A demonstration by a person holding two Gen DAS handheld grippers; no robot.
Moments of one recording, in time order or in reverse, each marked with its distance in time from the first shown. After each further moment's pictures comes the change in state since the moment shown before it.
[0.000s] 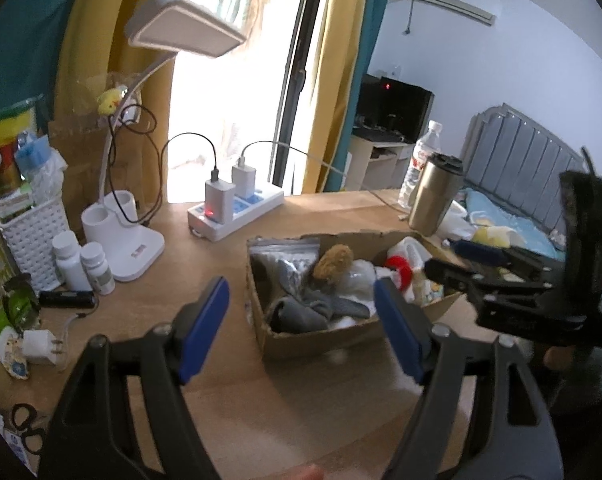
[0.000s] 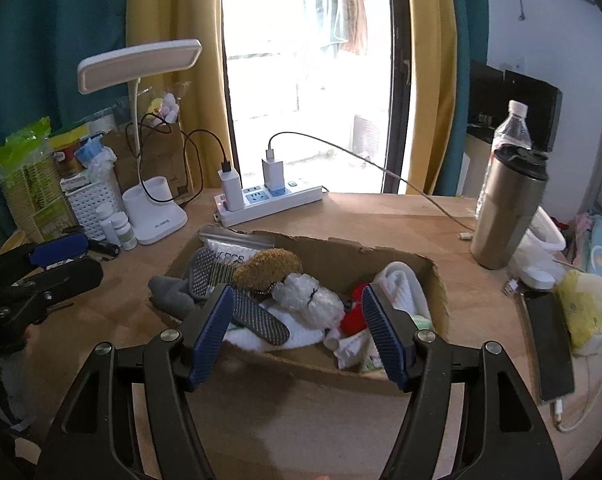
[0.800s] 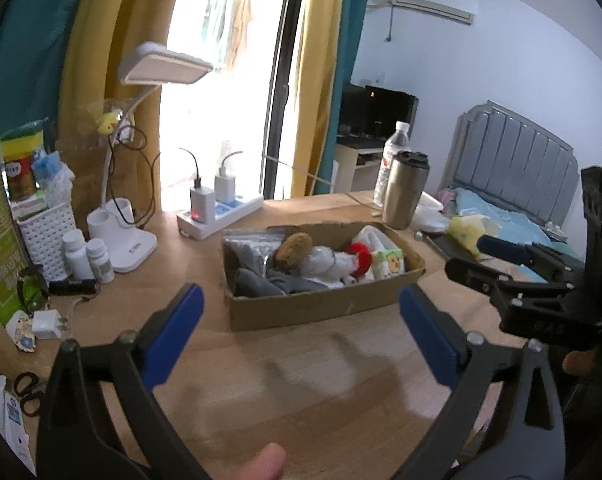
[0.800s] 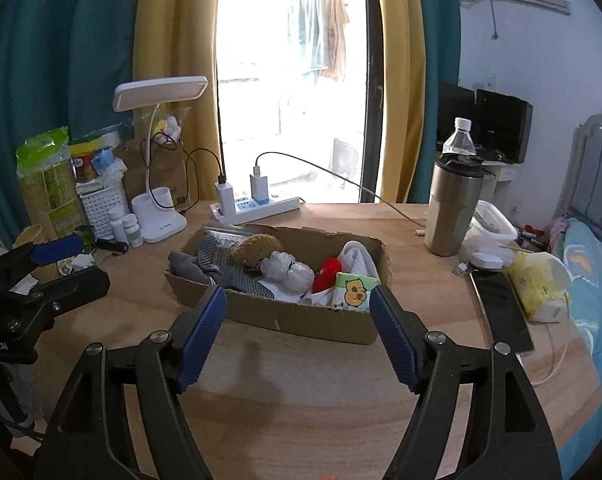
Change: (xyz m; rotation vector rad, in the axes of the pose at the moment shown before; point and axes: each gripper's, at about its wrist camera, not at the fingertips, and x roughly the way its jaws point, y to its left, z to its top) left arm -0.052 -0.045 -0.030 0.056 -0.056 -0.004; right arm -0.087 0.000 -0.042 0.012 -0.094 -0.073
